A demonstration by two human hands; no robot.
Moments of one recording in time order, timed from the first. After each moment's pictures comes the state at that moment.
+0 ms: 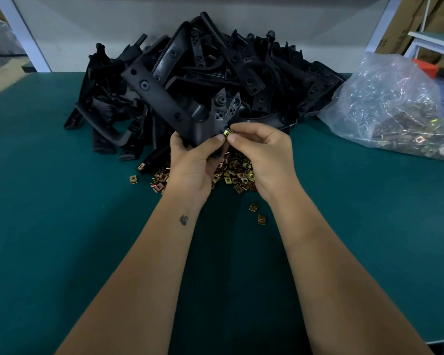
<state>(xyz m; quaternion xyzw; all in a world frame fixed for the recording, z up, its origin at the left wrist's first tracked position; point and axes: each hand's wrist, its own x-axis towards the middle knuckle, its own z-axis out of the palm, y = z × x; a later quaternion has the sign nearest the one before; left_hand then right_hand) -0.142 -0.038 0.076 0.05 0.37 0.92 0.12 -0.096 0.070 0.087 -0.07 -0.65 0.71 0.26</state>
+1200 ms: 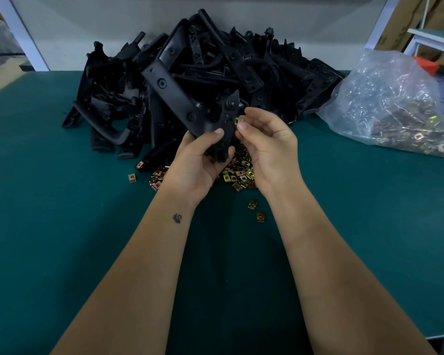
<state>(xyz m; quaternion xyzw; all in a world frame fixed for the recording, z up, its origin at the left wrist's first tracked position) -0.138 -0.049 0.080 0.09 0.36 0.90 0.24 -0.095 0.073 0.090 -0.04 -0.51 0.81 0.27</state>
